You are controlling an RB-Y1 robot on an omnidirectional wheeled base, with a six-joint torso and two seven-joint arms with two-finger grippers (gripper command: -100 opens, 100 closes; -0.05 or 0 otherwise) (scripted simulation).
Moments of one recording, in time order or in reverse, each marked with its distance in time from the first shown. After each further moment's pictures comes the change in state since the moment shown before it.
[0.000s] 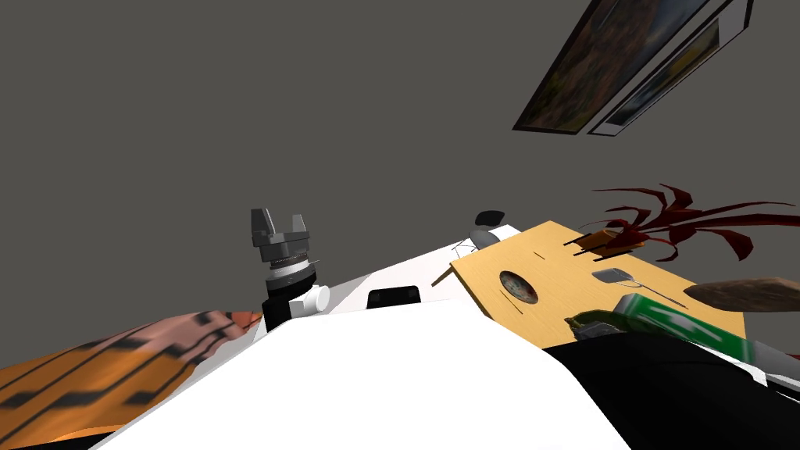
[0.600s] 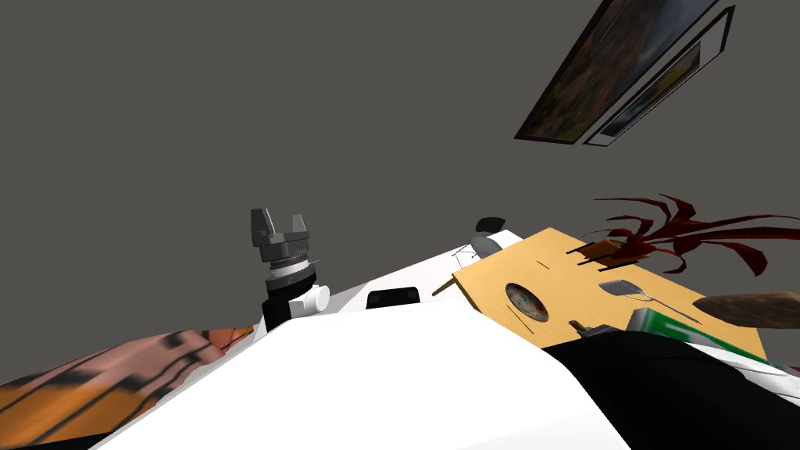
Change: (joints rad) left arm 0.000 0.000 0.000 0.000 0.000 0.000 0.000; right arm 0.057 -0.041 -0.016 -0.014 -0.057 -0.092 -0.004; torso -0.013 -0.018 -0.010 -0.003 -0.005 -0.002
